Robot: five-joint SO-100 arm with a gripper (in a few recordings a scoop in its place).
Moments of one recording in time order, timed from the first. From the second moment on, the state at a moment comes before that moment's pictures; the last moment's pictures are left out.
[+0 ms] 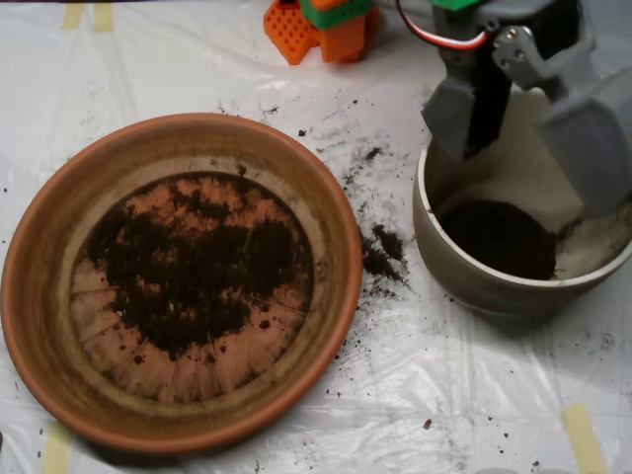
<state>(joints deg) -22.4 93.8 68.7 84.6 -15.1</state>
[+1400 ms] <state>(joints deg) 19.5 104.9 110.9 64.8 -24.8</state>
